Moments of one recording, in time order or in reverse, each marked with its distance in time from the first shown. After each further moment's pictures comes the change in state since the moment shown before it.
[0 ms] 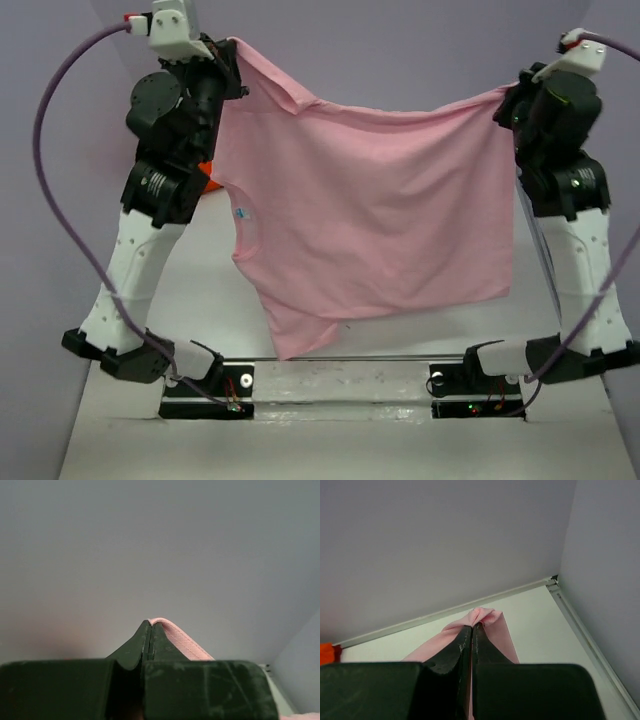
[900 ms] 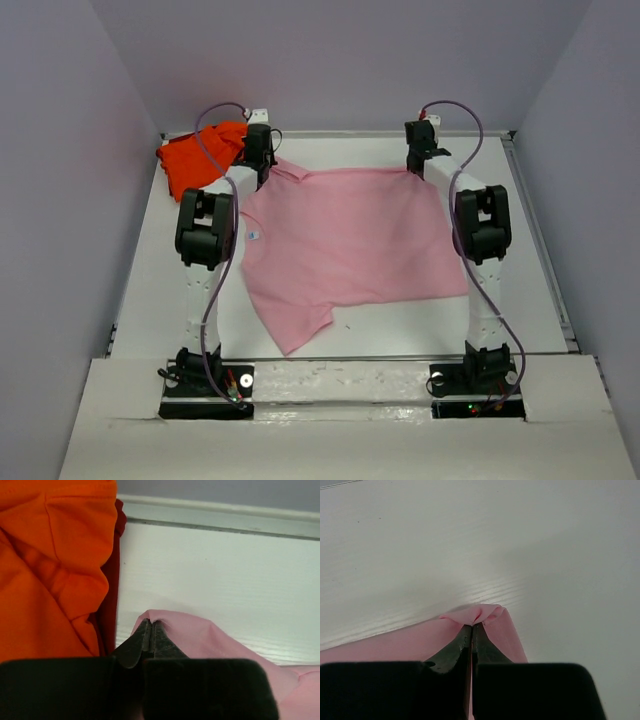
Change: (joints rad) left arm 0.304 0.967 -0.220 0.342 0.080 -0.048; right arm -0.025 1.075 0.036 0.306 0.090 0.000
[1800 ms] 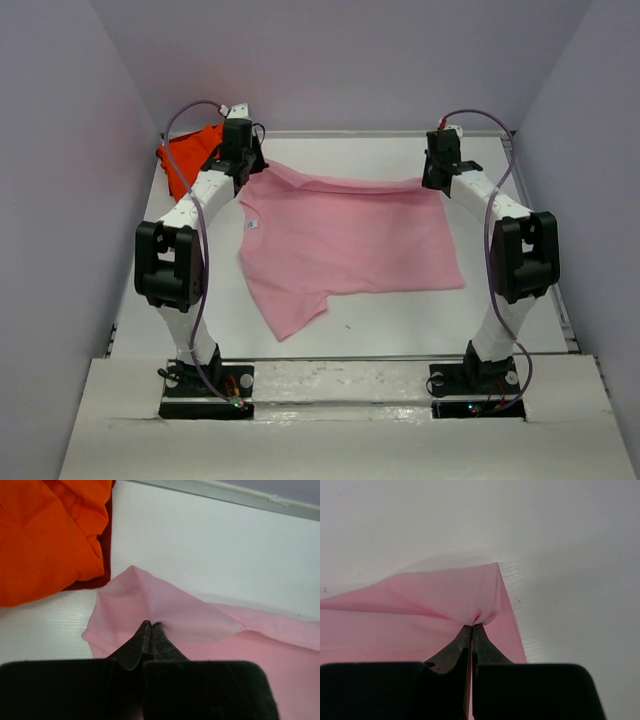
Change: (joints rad) left arm 0.000 -0.491 -0.270 -0.259 0.130 -0.159; right arm -0.008 -0.496 -0.472 -0.061 -0.134 0.037
